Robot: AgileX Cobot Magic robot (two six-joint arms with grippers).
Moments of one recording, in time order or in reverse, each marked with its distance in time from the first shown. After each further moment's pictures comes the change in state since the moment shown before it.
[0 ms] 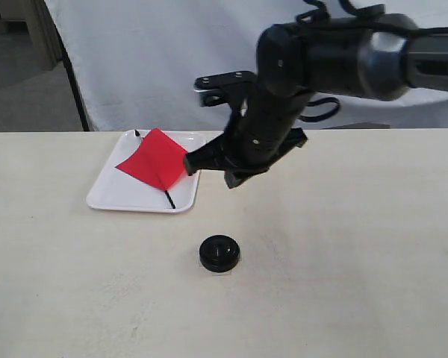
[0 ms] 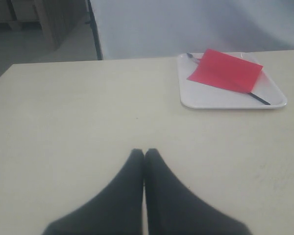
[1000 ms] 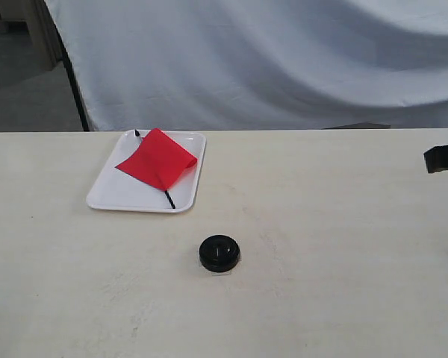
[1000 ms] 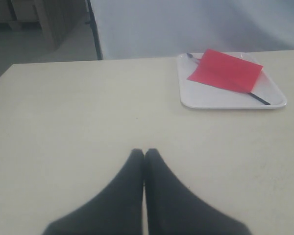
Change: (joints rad) left arm 0.000 0.000 0.000 0.000 0.000 0.000; right arm -0.568 -0.725 0.642 -0.024 -0.081 -0.129
